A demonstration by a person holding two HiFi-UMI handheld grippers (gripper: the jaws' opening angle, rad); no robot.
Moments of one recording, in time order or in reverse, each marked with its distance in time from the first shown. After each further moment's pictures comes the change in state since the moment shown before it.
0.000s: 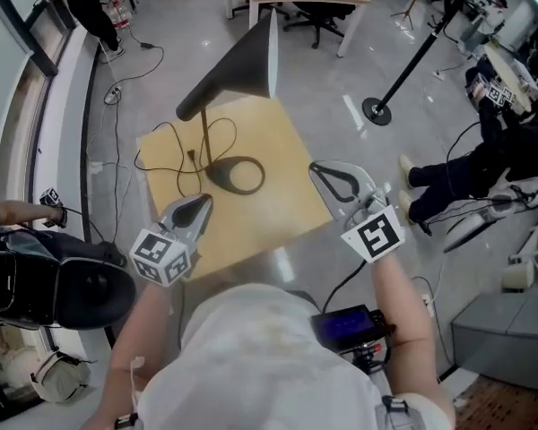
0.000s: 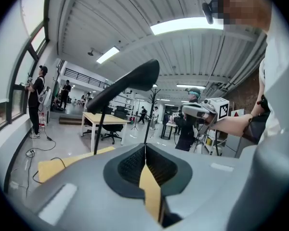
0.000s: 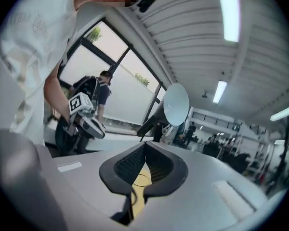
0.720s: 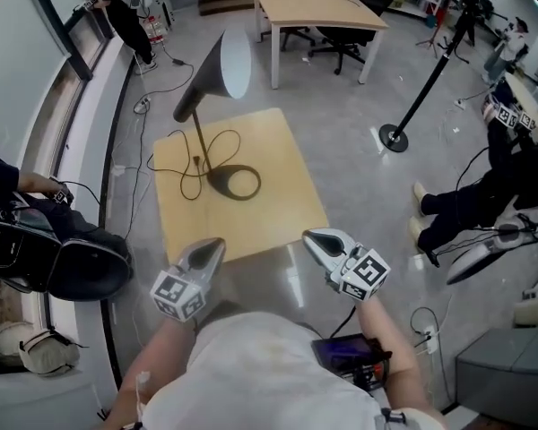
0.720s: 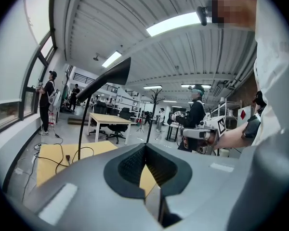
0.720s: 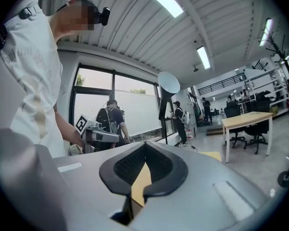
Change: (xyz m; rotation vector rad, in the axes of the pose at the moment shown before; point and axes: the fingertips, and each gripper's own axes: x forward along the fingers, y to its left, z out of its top) left arm -0.014 -0.123 -0.054 -0.029 -0.042 0.126; right arm -0.114 0.069 -0.107 0.530 -0.064 0.252
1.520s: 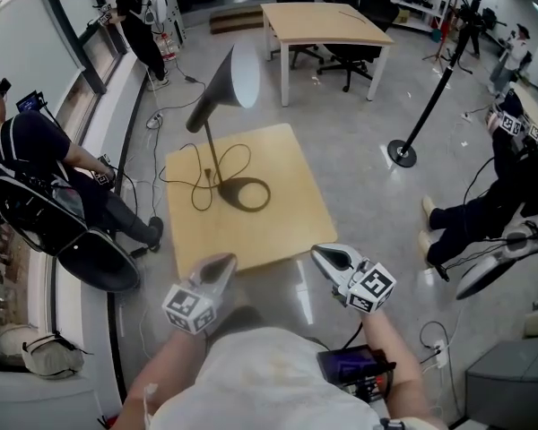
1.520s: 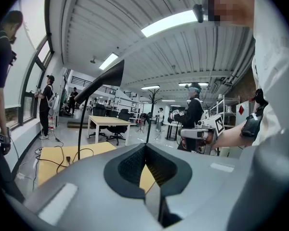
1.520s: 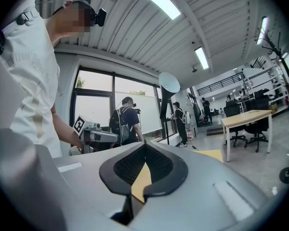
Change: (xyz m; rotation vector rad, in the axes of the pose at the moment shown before) left arm -0.014 -0.024 -0.007 0.037 -0.006 -0.004; right arm -0.017 0.013 -0.008 0.020 -0.018 -0.003
